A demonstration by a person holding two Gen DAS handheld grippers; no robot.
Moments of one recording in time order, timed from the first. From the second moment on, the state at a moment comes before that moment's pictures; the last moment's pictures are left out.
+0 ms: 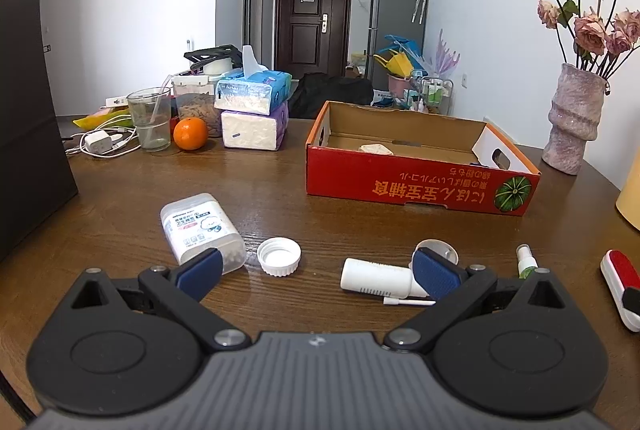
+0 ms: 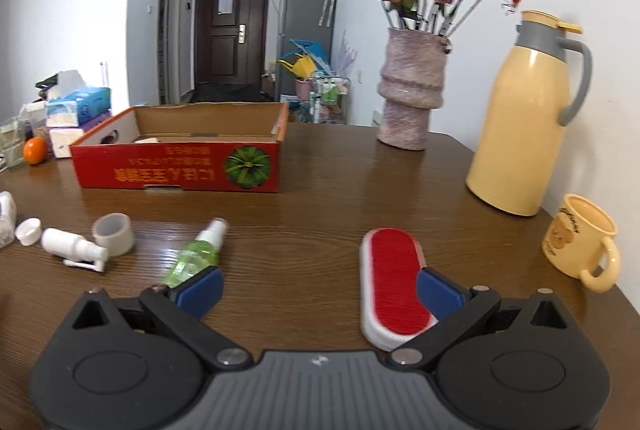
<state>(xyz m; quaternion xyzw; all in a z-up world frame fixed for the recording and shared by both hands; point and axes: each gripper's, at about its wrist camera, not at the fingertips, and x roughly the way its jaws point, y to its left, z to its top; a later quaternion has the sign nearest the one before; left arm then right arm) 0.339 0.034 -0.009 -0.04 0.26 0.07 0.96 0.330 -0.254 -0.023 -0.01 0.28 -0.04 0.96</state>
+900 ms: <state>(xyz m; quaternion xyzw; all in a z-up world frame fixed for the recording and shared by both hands) 0.332 0.012 -0.012 -0.03 0.27 0.09 0.96 0.368 -0.319 -0.076 0.02 0.36 -0.04 0.93</state>
